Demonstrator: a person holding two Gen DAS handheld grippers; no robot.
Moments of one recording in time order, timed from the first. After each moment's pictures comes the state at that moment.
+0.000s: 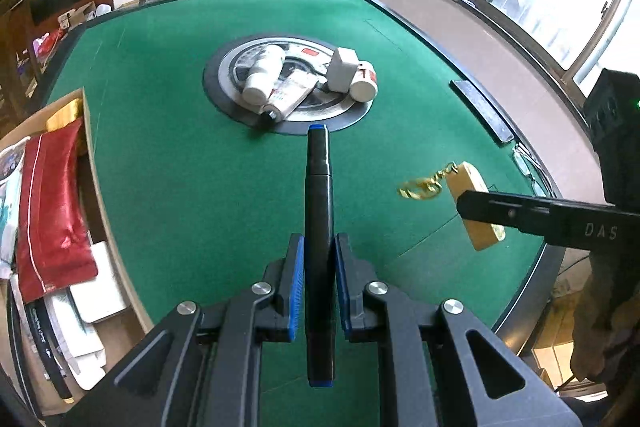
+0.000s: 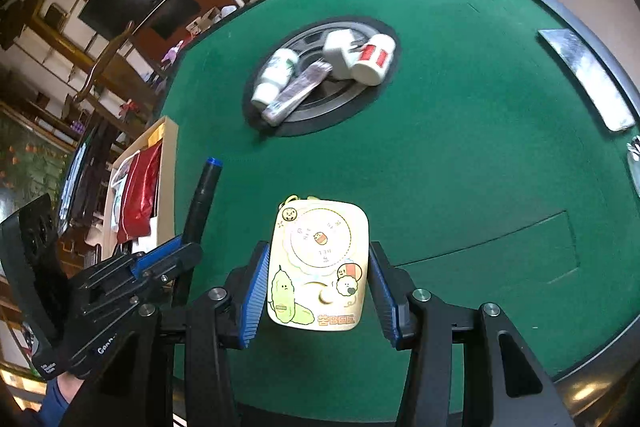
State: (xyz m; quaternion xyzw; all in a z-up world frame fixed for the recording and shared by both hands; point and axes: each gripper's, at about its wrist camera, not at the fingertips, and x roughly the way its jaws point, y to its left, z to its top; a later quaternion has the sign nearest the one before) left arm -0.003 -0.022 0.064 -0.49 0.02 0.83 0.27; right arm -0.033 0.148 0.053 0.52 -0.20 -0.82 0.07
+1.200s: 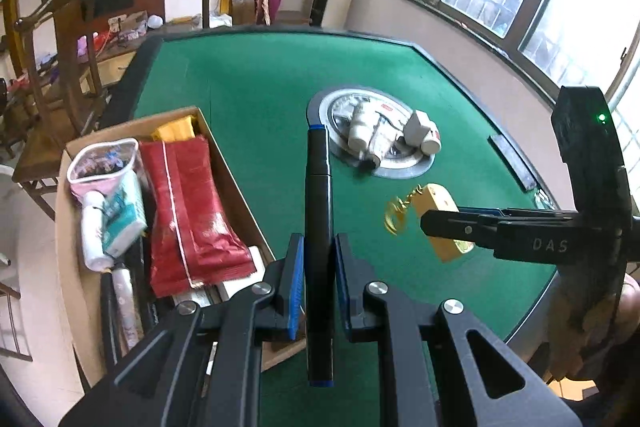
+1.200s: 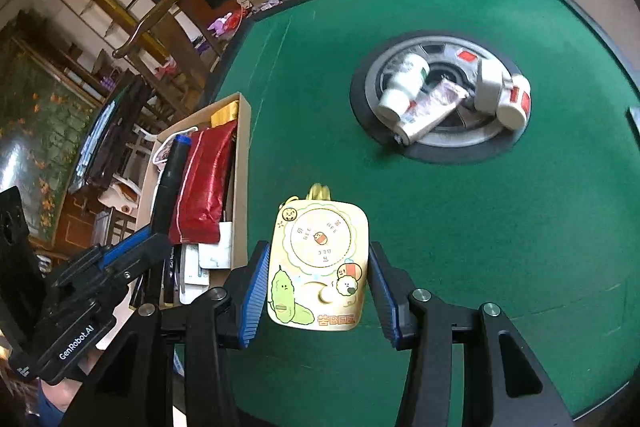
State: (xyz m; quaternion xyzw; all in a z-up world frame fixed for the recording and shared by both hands) left arm -0.007 -0.129 0.118 -0.44 -0.02 0.87 0.20; right arm -0.080 0.044 0.081 0.52 -0.14 -0.83 0.15
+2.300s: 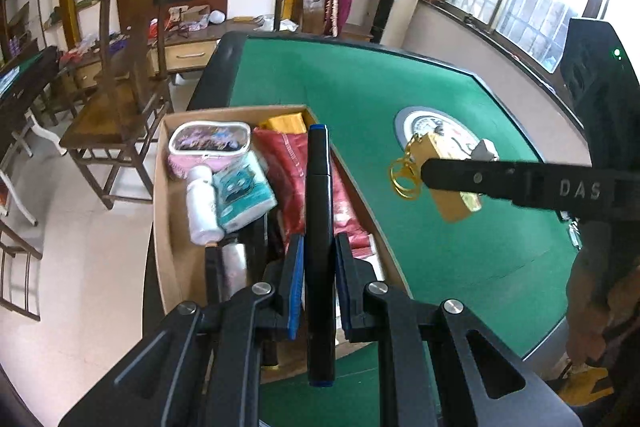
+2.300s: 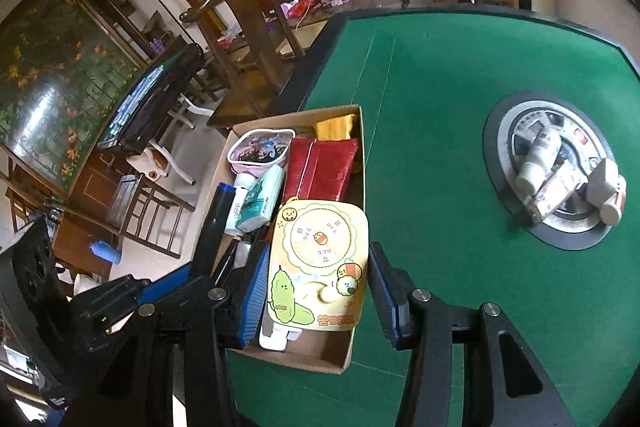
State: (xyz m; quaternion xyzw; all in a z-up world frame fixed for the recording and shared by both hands) left arm 0.006 -0.222 0.116 -0.44 -0.05 0.89 0.11; right arm -0.121 -0.073 0.099 0.50 -0.08 -0.83 0.25
